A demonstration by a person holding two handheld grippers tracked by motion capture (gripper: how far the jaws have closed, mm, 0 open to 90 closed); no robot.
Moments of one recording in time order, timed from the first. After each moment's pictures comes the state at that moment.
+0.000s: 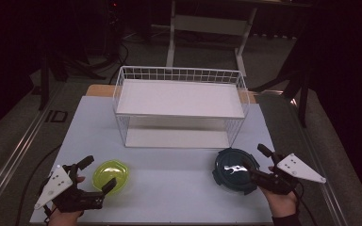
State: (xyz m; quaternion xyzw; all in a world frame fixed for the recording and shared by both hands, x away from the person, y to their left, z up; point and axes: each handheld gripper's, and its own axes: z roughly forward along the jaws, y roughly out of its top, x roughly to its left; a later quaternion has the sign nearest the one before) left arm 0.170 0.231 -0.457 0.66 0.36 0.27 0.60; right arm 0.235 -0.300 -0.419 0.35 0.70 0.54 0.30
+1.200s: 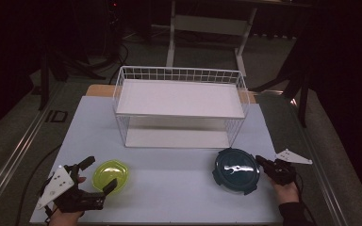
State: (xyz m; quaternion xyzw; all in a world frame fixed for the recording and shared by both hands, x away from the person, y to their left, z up) left arm 0.171 0.229 -0.458 0.67 0.36 0.26 0.60; right arm 0.297 -0.366 -0.507 0.46 0.75 0.42 0.22
